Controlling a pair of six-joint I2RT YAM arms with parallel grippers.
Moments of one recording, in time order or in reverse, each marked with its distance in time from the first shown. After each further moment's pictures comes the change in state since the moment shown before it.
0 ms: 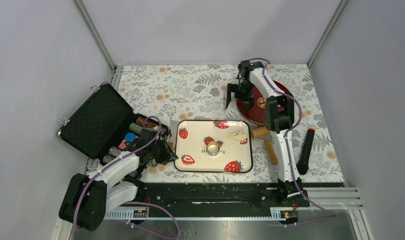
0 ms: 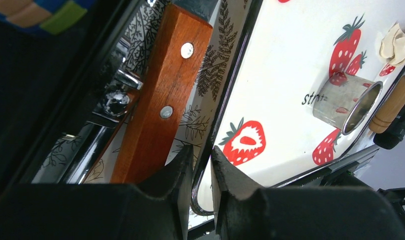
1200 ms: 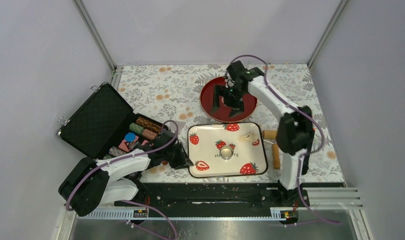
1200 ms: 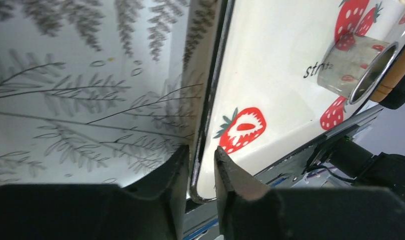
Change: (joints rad) left arm -0.327 0.100 0.029 0.090 -0.040 -0.232; right arm 0.219 -0.431 -0.402 0.195 -0.101 0.111
